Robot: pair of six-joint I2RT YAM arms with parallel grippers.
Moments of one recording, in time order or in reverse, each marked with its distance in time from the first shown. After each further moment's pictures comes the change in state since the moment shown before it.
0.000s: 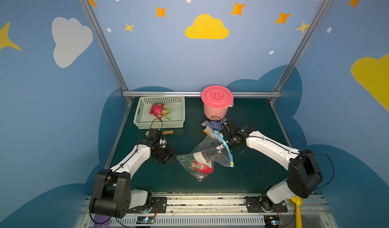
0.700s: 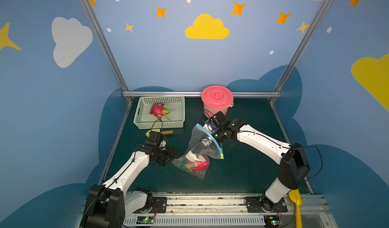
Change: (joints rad) left arm -0.059 -0.168 -0.035 -0.042 -0.099 -0.101; right arm 0.079 0.114 0.267 0.016 0.006 -0.058
